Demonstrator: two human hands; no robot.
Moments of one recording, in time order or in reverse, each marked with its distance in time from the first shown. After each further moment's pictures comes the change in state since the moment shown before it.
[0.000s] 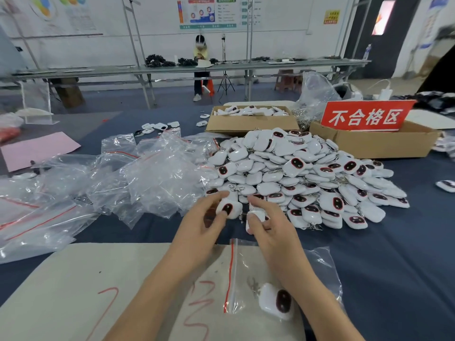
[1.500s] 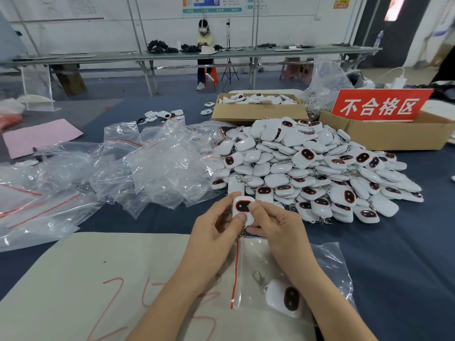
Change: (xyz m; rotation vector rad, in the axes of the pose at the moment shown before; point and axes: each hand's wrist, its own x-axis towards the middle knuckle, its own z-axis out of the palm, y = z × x) left_hand -0.024 0.001 0.017 -0.284 0.021 -0.102; right_hand 0.002 -0.004 0.013 0.317 -0.025 0.129
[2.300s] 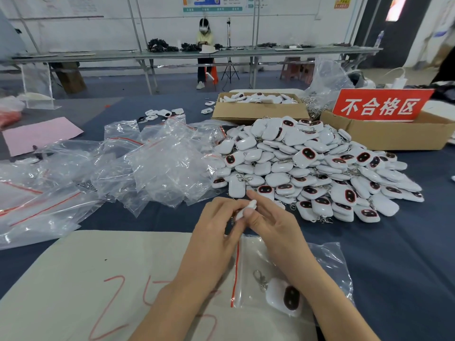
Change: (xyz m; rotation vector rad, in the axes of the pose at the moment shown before) left_hand -0.007 0.005 0.001 0.497 0.078 0.364; right_hand 0.000 0.004 0.000 0.006 -0.120 -0.010
